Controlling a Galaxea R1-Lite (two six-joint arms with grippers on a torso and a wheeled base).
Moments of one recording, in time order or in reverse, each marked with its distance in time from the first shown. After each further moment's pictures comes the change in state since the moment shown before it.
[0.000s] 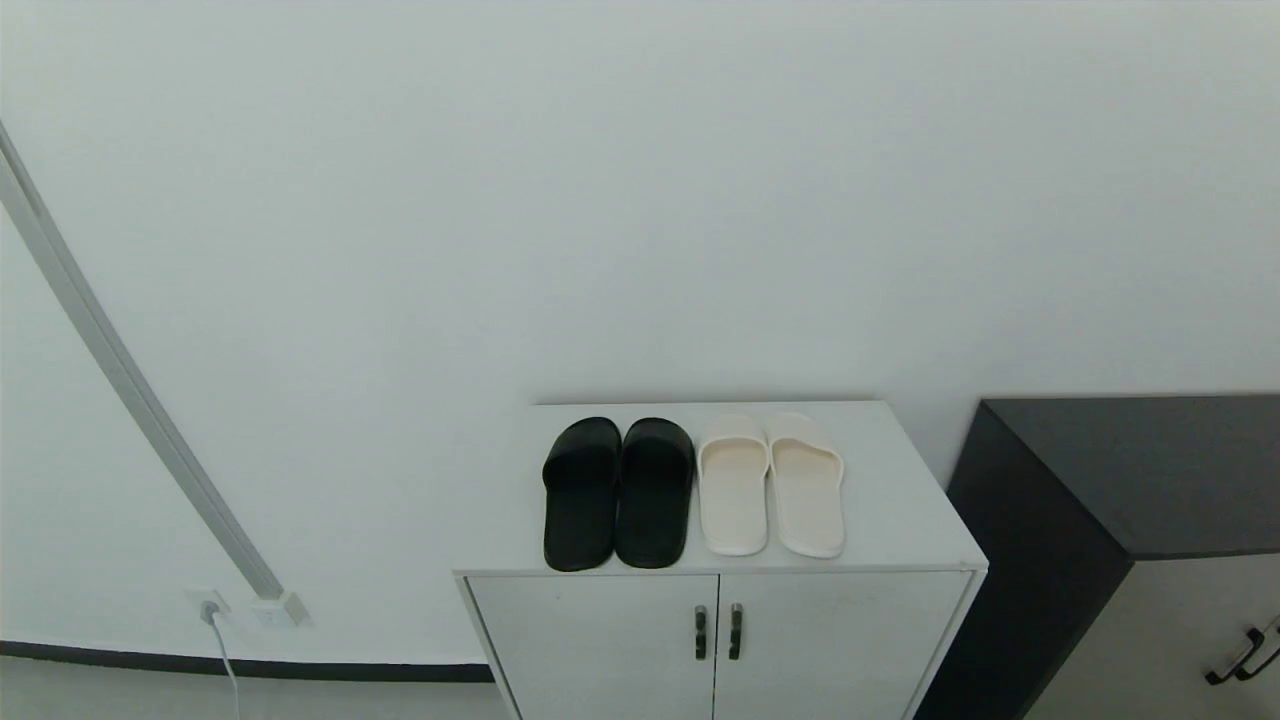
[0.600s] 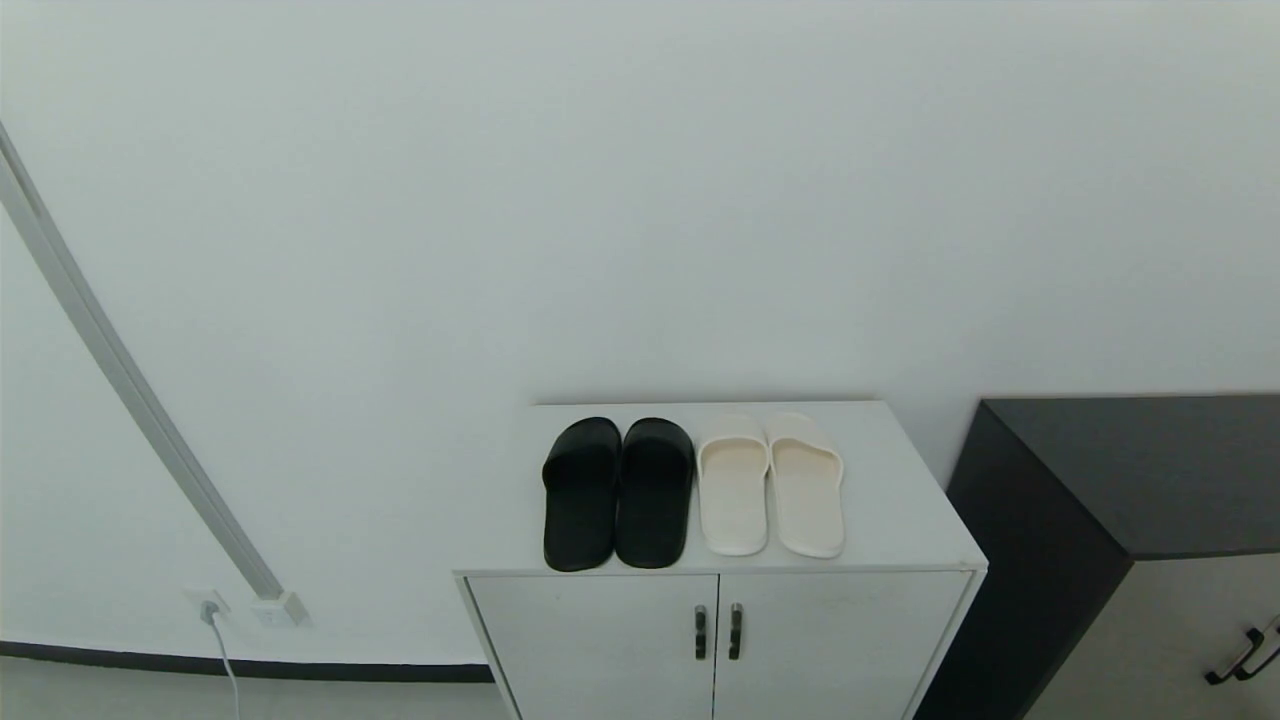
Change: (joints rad) left arm 0.000 0.000 0.000 0.000 0.001 0.000; right arm 0.008 0.109 -0.165 -0.007 0.026 0.012
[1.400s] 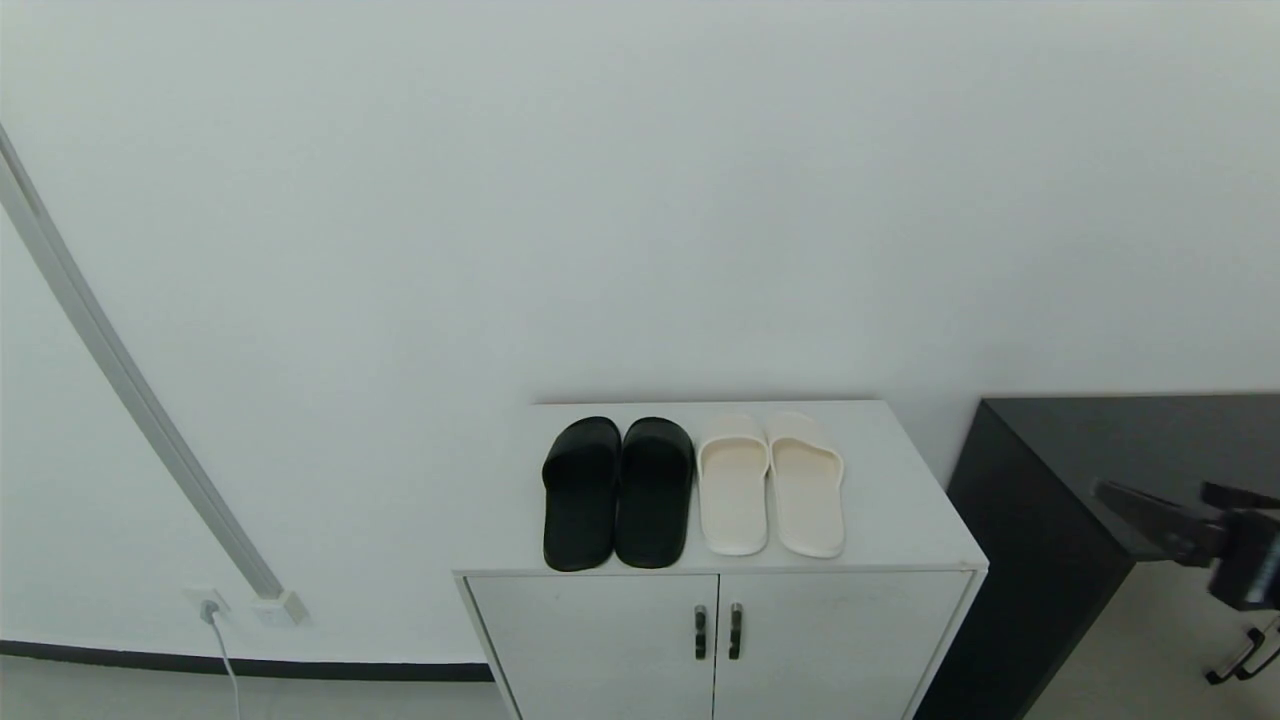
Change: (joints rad) left arm -0.001 0.000 0.000 0.000 0.000 0.000; right arm 0.346 1.024 -0.230 -0.472 -0.151 0.112
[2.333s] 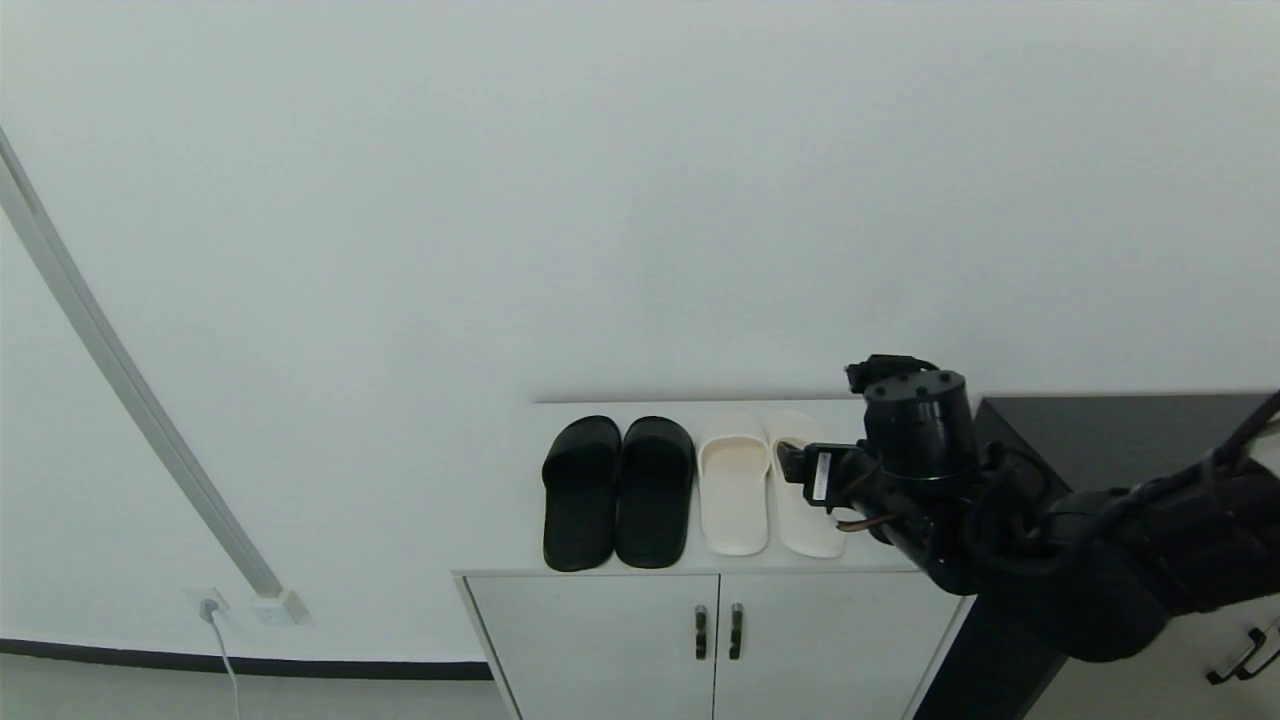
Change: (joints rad) left arm 0.001 0.000 0.000 0.000 -0.002 0.000; right arm 0.331 0.795 -0.528 -0.155 -0.314 0.173
